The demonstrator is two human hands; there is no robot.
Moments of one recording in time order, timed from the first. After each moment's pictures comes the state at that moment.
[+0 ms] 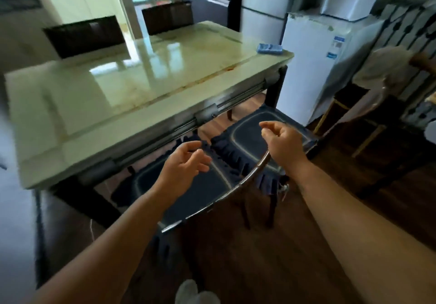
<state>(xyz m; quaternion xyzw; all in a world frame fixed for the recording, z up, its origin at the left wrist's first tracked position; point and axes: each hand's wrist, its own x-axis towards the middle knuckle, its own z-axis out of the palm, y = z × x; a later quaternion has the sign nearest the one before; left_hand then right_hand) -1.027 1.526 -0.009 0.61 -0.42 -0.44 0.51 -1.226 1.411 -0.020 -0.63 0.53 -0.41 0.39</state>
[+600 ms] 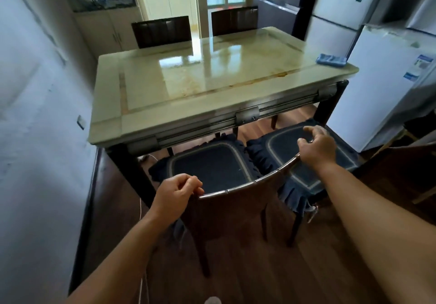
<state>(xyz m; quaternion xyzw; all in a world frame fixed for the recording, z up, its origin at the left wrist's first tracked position) -1.034 1.621 -0.049 0.74 -0.36 -0.30 0.48 -1.248 1.368 -0.035 -0.73 0.56 -0.28 0.26</state>
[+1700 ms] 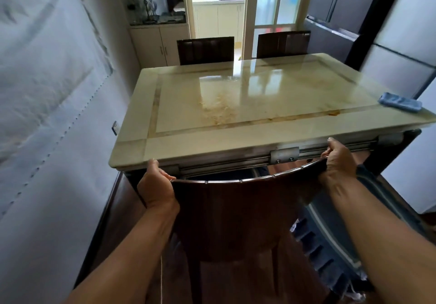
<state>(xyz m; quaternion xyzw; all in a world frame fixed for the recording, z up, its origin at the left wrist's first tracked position) -0.902 1.507 -0.035 0.64 0.12 -0.03 0.76 -1.094 1.248 -0.023 -0.33 0.47 -0.49 0.65</state>
